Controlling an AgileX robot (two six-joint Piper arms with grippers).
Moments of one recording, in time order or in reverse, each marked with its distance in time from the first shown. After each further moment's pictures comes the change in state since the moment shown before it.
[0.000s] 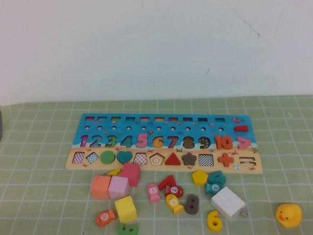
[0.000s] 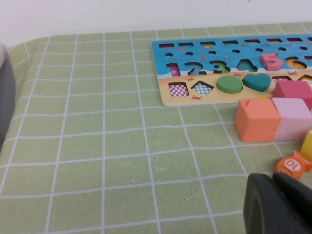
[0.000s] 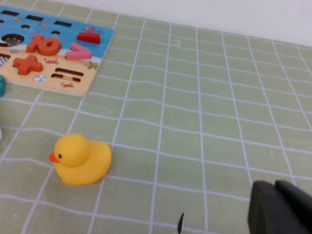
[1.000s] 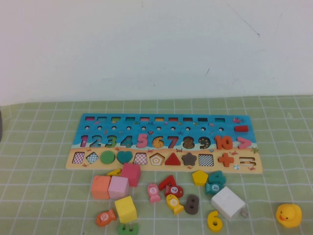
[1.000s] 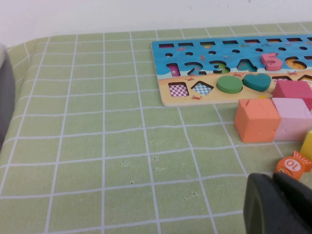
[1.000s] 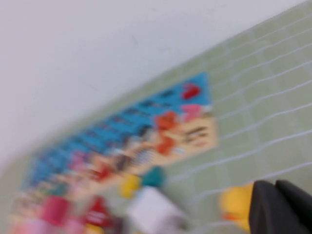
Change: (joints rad) right arm 0.000 0.000 0.005 0.617 -0.066 0.105; left arm 0.000 0.000 0.000 0.000 0.000 0.000
